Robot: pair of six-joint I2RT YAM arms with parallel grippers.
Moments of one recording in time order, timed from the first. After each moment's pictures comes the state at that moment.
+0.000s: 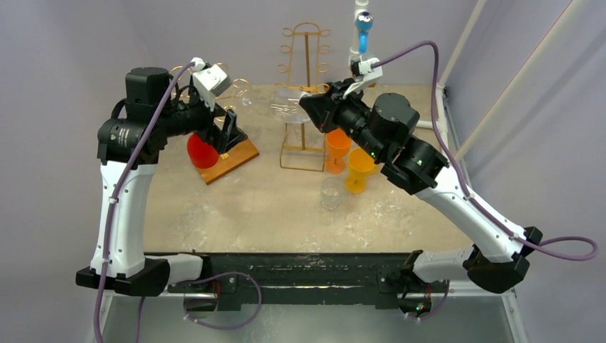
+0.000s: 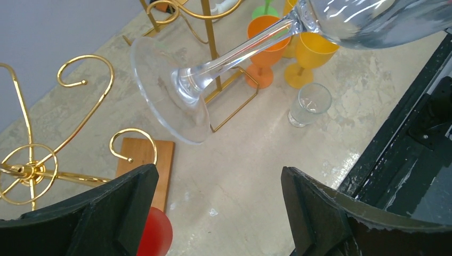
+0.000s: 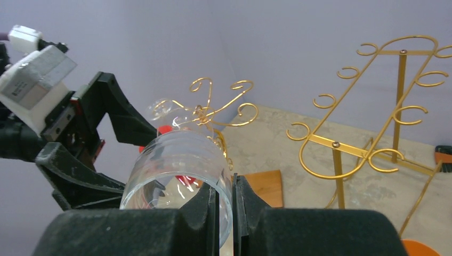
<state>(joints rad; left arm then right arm) -0.16 1.28 1.88 -1.15 0.58 0.35 0.88 1.28 1.61 -0.26 0.21 0.33</state>
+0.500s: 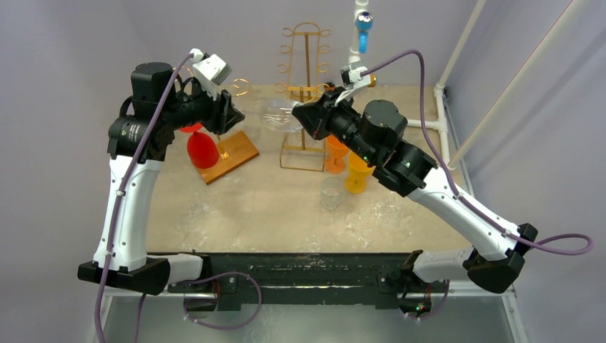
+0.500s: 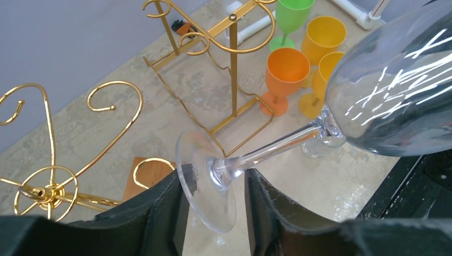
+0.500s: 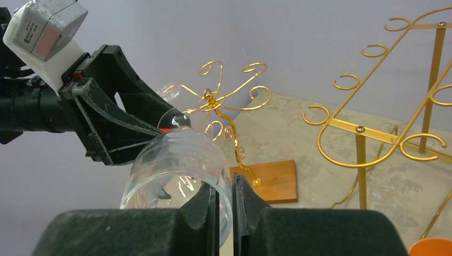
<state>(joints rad) -0.16 1.28 1.79 -0.93 0.56 0.24 0.88 1.28 1.51 -0.16 0.14 0.38</state>
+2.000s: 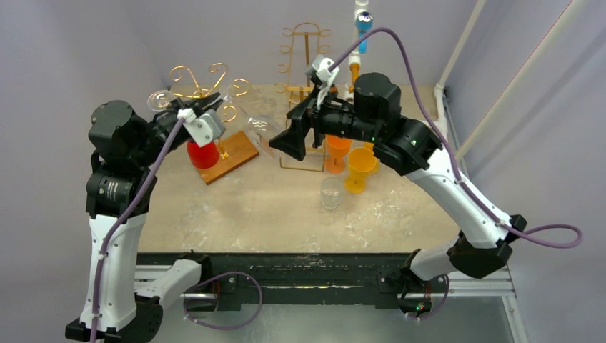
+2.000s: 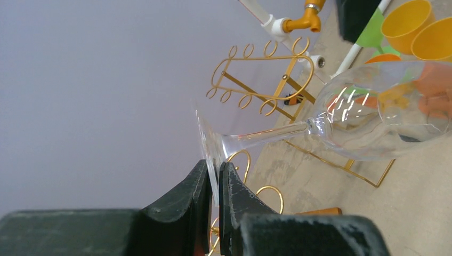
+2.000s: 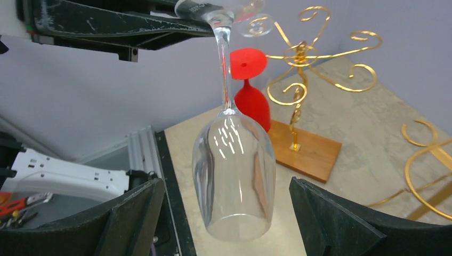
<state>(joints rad) -0.16 0.99 1.59 -0.58 0.59 0.80 0.85 1.40 1.82 -0.54 -0.30 0.15</state>
